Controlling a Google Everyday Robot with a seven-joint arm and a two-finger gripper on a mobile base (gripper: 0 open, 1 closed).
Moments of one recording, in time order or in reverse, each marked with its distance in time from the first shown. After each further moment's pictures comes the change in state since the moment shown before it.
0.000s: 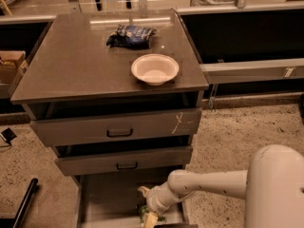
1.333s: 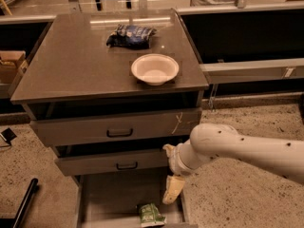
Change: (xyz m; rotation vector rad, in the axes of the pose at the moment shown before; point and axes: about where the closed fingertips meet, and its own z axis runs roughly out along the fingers) arm -0.107 -0.002 -0.253 0.232 0.280 -0.002
